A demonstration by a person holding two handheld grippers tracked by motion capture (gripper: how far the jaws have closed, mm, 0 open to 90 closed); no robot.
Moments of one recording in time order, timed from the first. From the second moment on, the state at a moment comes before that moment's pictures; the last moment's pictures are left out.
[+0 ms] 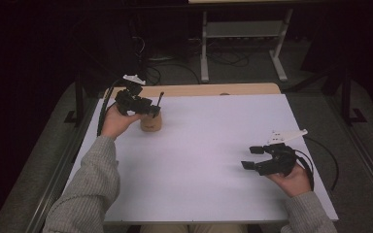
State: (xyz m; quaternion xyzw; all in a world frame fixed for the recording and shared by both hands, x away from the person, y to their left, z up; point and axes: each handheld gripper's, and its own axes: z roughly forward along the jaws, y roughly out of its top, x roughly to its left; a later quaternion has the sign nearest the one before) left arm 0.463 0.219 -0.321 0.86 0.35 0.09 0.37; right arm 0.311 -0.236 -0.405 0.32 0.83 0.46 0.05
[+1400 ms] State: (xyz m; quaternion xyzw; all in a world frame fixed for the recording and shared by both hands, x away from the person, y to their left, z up) left arm 0.434 0.212 -0.321 0.87 0.31 0.08 0.38; right arm 0.311 -0.239 -0.405 0.32 0.83 0.46 0.05
